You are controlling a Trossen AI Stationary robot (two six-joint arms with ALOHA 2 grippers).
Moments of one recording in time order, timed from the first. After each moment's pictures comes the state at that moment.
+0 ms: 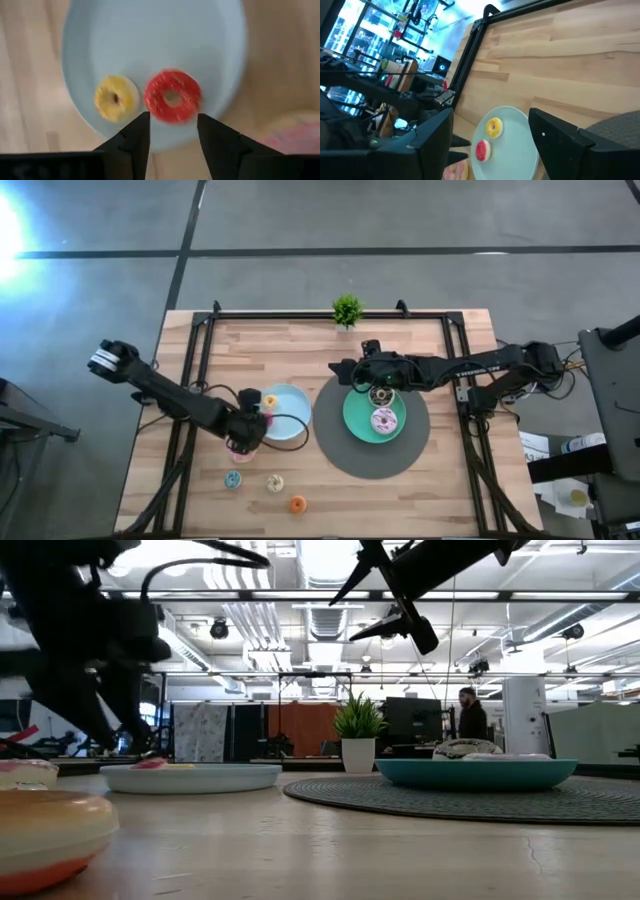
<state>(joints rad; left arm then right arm) -0.43 1.30 0.71 -0.71 -0.40 -0.15 0.00 1.44 0.96 0.06 0.39 1.19</state>
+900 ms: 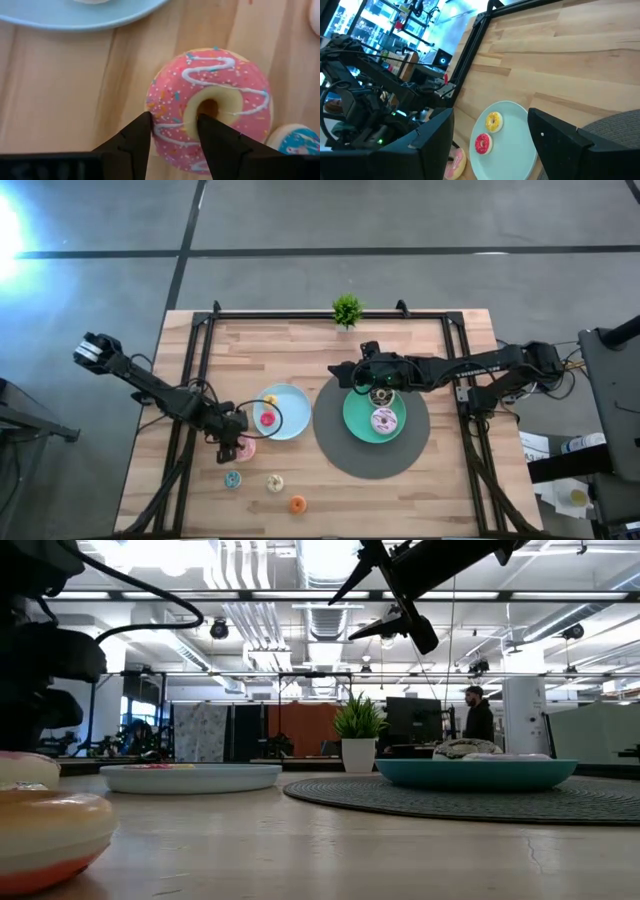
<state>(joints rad) -0.47 1.03 0.41 -0.54 0.00 -0.73 0.00 1.44 0.96 0.06 0.36 1.16</state>
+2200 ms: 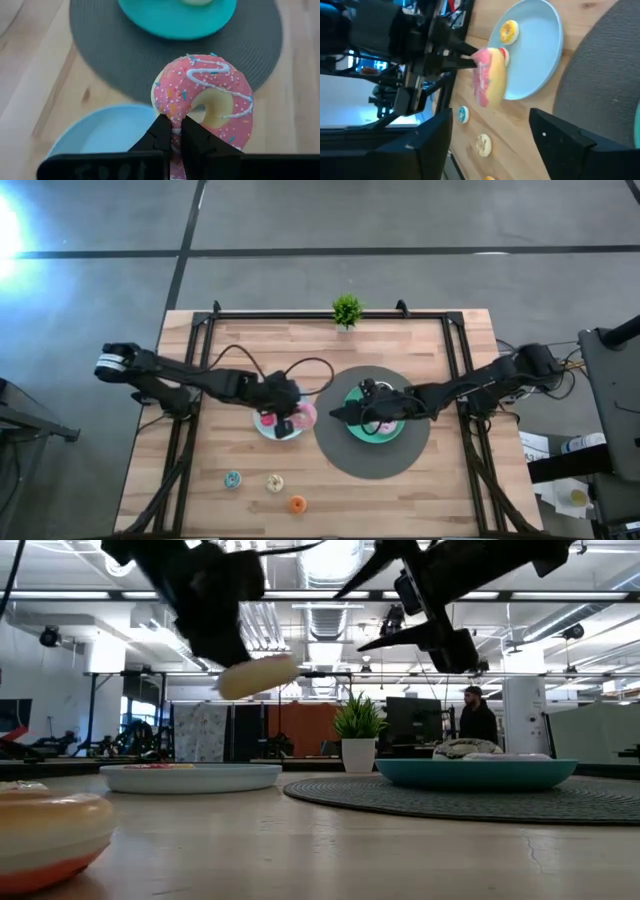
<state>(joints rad) -0.11 1.38 0.92 -0.37 -0.11 -0.31 0.22 1.49 0.82 0.22 0.27 1.43</state>
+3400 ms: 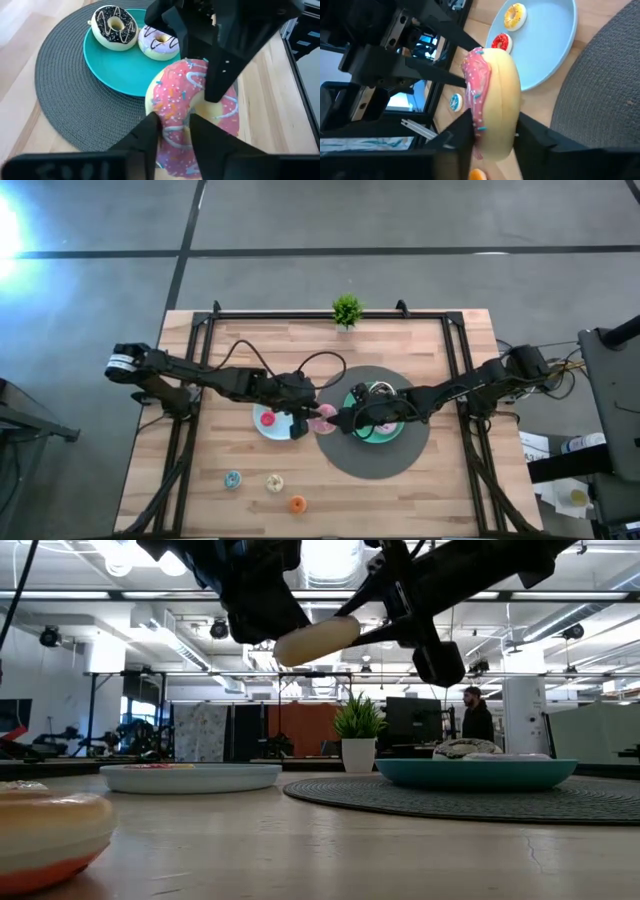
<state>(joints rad) -0.10 1.47 1.03 -0.20 -0.02 -0.29 0.21 1.57 0.84 0.26 0.20 1.34</state>
